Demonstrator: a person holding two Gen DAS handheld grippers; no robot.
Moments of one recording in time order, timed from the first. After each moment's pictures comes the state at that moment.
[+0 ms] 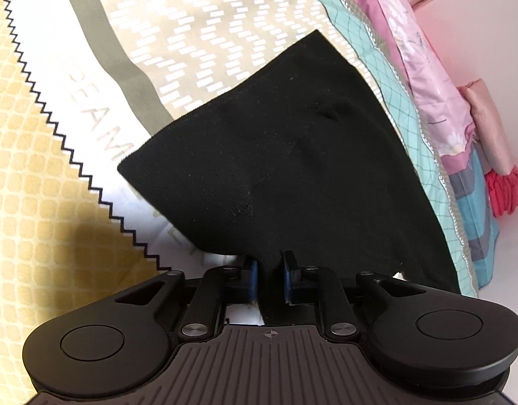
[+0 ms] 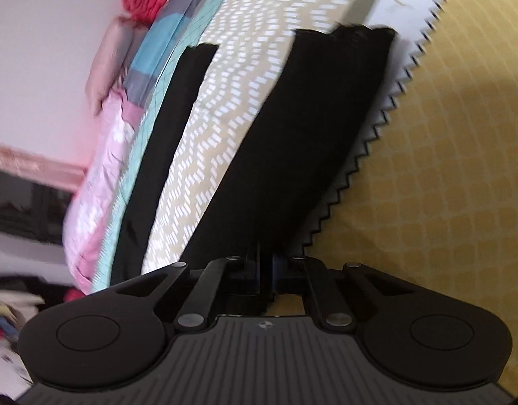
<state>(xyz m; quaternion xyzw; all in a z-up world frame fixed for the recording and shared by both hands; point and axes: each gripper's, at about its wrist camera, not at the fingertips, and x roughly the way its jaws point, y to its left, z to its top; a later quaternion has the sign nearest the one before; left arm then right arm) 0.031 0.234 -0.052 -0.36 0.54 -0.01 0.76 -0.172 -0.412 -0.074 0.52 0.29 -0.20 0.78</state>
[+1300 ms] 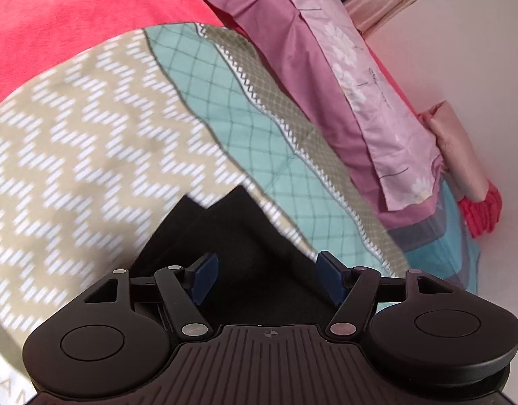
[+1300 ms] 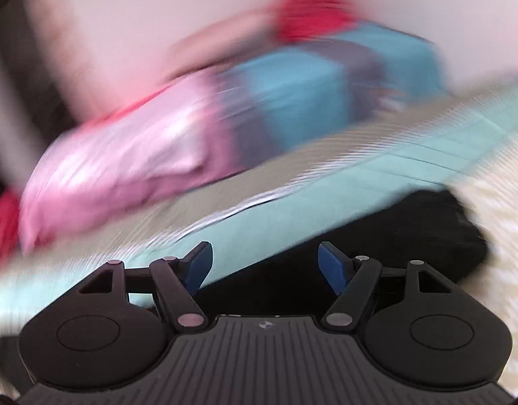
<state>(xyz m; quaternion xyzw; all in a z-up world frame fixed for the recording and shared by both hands) 0.199 0.230 0.003 -0.32 0.48 -0.04 0.82 0.112 -0.362 0.000 0.14 0.28 -0.08 0.95</state>
